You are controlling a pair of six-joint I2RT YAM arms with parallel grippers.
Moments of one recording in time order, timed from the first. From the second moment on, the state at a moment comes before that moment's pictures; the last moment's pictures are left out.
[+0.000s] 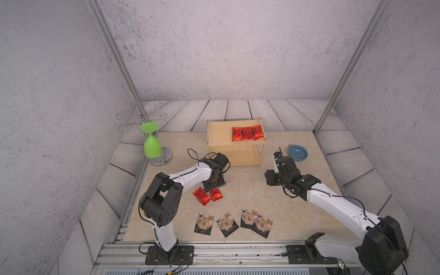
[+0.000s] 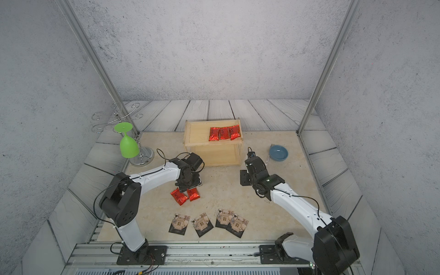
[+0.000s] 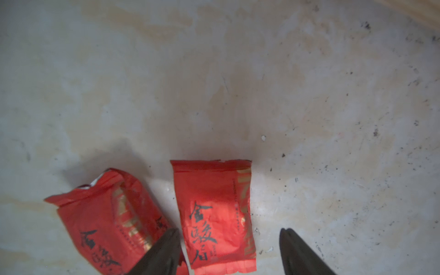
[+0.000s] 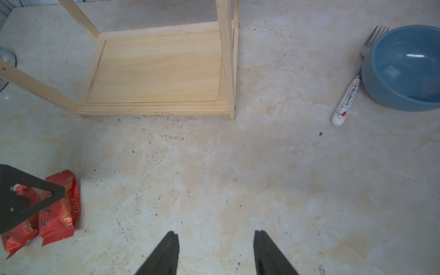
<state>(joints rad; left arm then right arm) -0.62 1.79 1.22 -0.82 -0.08 -0.94 0.52 1.23 0.86 -0.45 0.13 0.36</state>
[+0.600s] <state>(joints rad) -0.62 1.86 1.22 -0.81 -0.07 -0.96 0.52 1.23 0.86 -0.45 0.11 0.36</state>
